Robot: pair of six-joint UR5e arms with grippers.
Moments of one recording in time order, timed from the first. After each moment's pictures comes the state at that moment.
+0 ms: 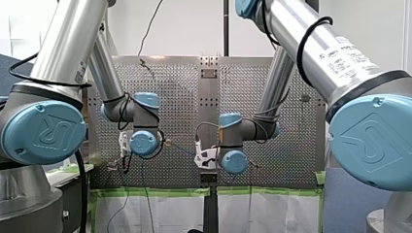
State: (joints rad) left arm -0.52 -1.87 -2.40 -2.05 -2.13 -1.62; right arm 2.40 -0.89 1.96 -1.00 1.83 1.52
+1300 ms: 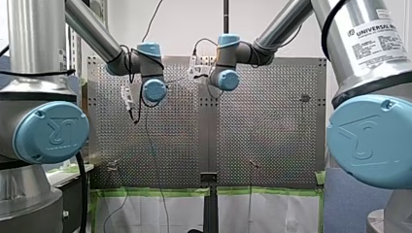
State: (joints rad) left arm -0.45 -1.54 -2.15 -2.36 -2.25 -1.65; right arm 2.36 -1.25 1.60 -0.64 1.60 1.66
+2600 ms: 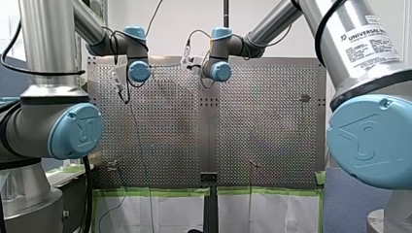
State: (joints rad) left arm -0.19 -1.46 -2.00 -2.52 -2.06 -1.81; right arm 2.37 -1.16 1.38 -0.54 1.49 1.71
